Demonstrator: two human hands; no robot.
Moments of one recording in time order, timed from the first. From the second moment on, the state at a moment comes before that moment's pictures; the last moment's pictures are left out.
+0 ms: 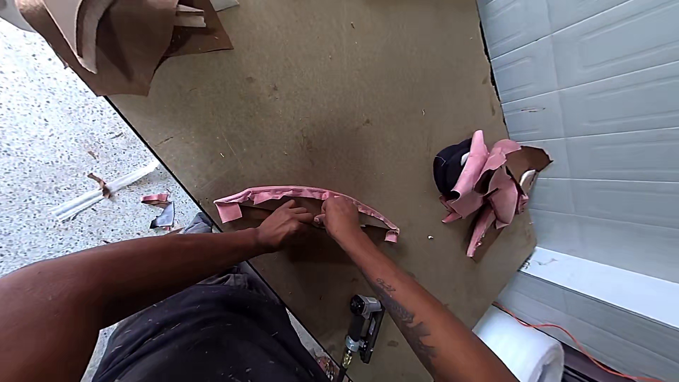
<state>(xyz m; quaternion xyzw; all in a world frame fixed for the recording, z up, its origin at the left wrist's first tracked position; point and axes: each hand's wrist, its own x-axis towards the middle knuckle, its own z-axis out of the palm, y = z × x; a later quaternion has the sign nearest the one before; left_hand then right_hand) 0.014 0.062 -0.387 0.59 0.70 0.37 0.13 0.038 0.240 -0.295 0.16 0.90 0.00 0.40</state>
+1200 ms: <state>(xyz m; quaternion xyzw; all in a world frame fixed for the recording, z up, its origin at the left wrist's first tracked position) -0.063 0.167 -0.330 0.56 0.76 0.02 0.33 0.475 0.219 -0.361 0.64 0.74 -0.14 -0.13</state>
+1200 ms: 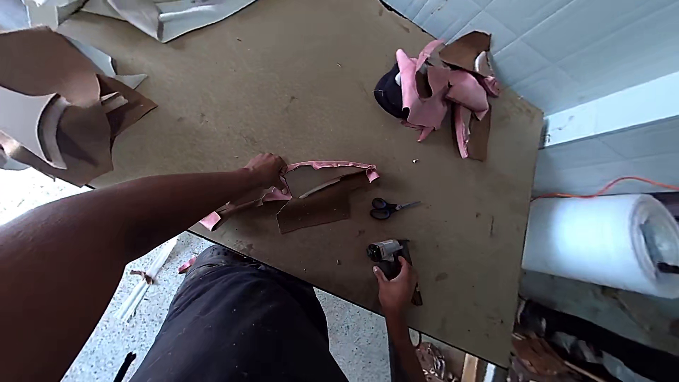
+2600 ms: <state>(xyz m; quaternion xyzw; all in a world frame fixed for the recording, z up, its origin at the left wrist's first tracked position) -0.093 0.139 -0.341 0.56 0.72 0.17 0.38 0.237 0.128 -0.263 0.62 0.75 -0.22 0.00</state>
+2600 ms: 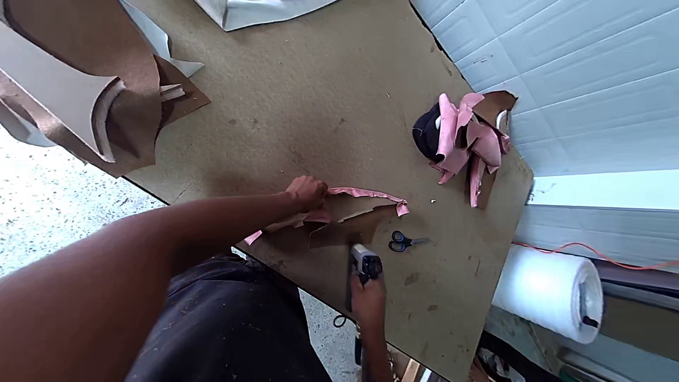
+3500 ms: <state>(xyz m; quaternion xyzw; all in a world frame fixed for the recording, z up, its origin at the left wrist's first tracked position) -0.020 -0.009 -0.390 0.51 0.75 0.41 0.06 -0.009 0.199 -0.287 0.08 0.89 0.00 0.45</state>
